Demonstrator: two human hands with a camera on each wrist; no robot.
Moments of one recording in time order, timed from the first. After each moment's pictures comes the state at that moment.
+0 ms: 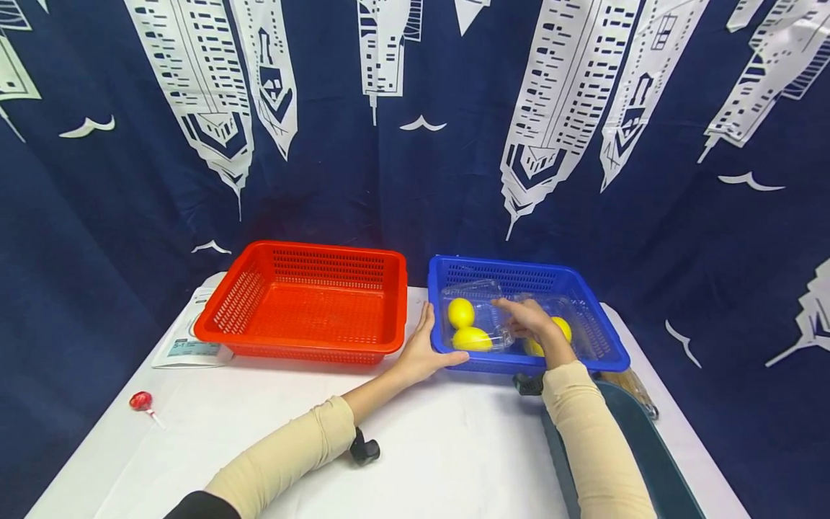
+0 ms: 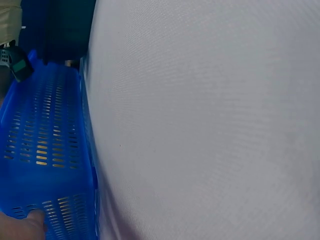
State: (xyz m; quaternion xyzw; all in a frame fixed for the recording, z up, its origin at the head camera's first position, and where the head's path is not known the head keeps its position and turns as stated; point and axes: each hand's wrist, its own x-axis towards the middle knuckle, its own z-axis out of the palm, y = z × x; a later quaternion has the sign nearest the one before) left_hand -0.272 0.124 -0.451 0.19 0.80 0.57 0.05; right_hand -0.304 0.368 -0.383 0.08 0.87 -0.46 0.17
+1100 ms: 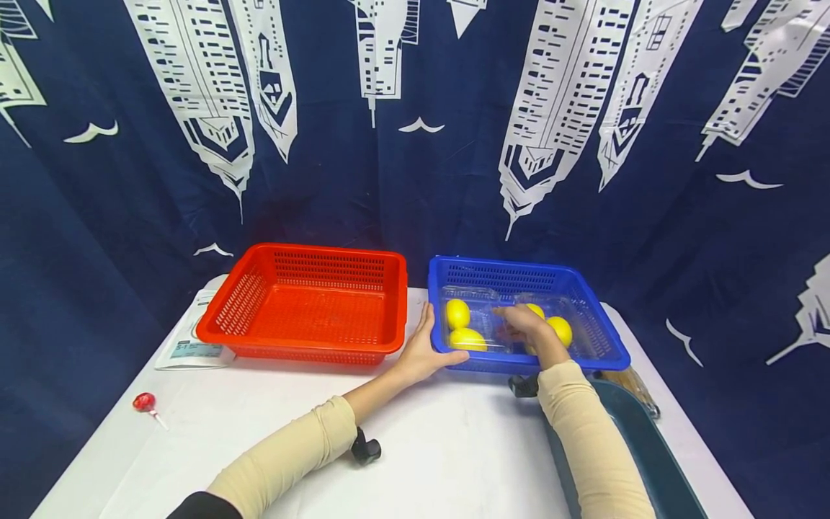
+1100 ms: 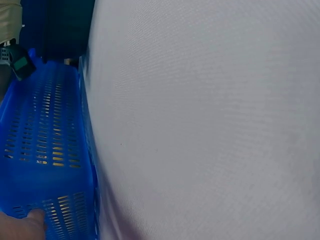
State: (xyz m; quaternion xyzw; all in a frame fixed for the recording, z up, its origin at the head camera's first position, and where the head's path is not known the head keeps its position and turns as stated) left_hand -0.271 0.125 -0.451 0.19 0.80 0.57 0.06; right_hand -0.305 0.360 -0.390 0.10 0.84 -0.51 0.19
